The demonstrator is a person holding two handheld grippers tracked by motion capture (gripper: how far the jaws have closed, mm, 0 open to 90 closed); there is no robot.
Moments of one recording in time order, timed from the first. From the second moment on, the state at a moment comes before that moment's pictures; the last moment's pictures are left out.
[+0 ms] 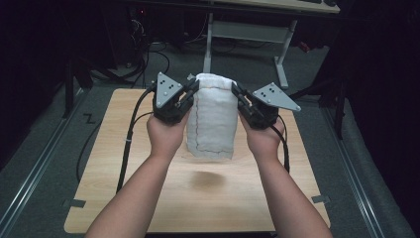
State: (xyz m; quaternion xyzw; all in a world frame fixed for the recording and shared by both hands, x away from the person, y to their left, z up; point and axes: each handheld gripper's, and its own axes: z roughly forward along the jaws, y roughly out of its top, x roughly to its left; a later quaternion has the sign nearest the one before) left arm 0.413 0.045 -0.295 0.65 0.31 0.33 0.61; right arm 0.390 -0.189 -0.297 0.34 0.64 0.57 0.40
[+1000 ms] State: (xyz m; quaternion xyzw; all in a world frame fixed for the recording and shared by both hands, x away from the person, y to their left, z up) left arm 0.500 0.041 -0.293 0.66 0.35 0.33 0.58; right arm 0.491 -0.191 -0.299 0.39 0.64 0.55 0.37
